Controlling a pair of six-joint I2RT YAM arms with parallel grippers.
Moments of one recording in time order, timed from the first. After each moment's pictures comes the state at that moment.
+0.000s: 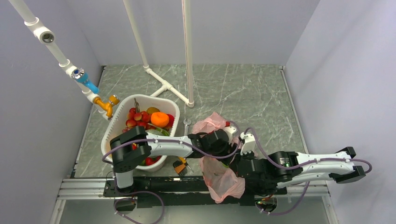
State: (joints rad) left arm -1.25 1.82 1.11 0.00 0.03 -0.57; right arm 1.61 0.63 0.71 -1.07 0.59 1.22
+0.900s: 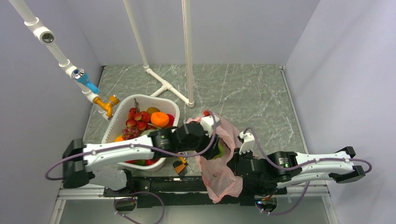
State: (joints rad) left arm -1.24 1.35 1.05 -0.27 -0.07 -0.49; right arm 1.61 0.62 0.71 -1.02 0.63 1.20
